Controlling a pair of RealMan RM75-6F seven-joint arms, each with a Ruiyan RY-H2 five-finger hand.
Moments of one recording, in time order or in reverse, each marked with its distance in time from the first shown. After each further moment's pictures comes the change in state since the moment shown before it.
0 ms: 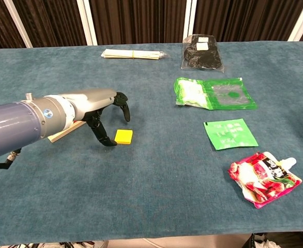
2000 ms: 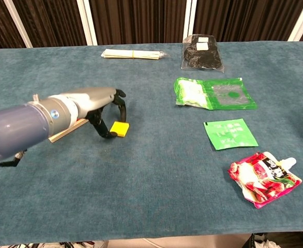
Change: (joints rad) left arm 0.035 -0.036 -0.056 0.073 0.052 -0.009 0.027; right arm -0.001 0.000 0.004 -0.007 0.016 -0.006 0.003
